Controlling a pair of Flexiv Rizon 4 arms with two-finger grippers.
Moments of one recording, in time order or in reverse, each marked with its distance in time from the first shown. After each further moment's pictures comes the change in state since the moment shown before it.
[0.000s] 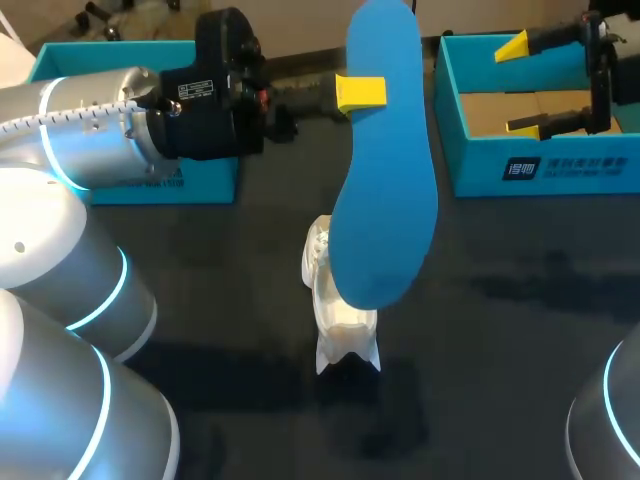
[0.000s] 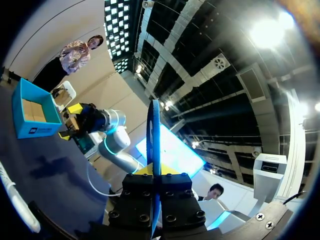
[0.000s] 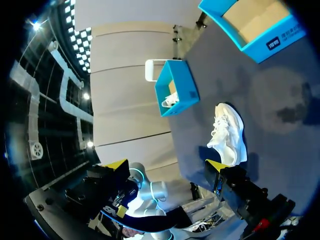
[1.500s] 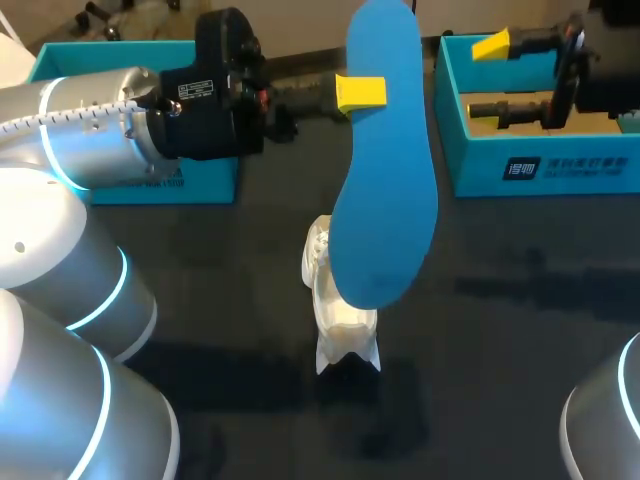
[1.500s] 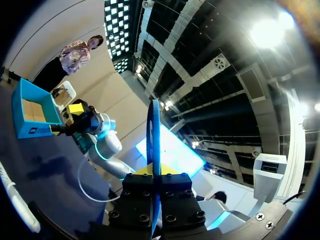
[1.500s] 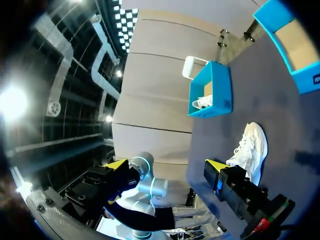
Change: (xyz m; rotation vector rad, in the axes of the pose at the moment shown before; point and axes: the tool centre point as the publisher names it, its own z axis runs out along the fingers) left arm 0.000 0.000 0.000 0.000 0.000 0.000; right arm 0.017 -0.004 0.032 0.026 0.209 -0.308
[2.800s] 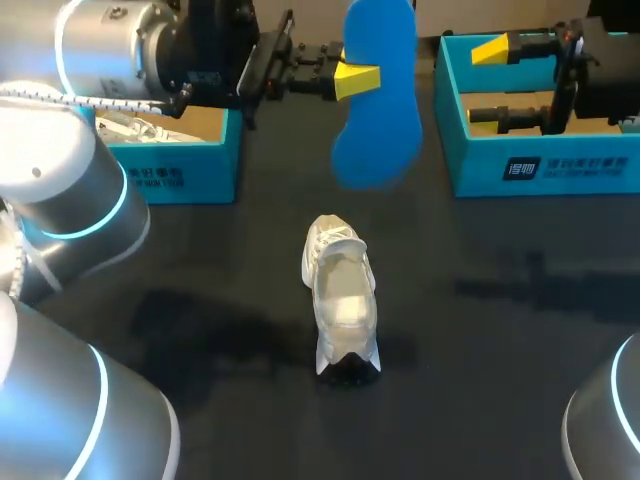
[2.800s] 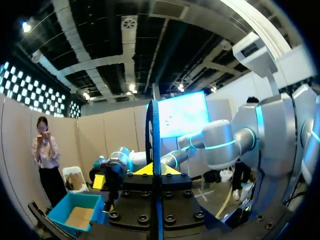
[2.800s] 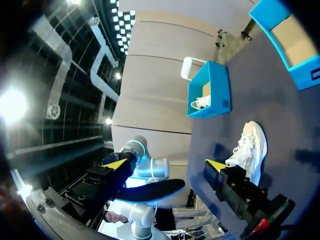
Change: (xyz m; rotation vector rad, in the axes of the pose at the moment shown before) left arm -0.050 -0.035 -0.011 -0.226 0.058 1.059; right arm -0.001 -0.003 0.000 -0.007 -0.002 0.002
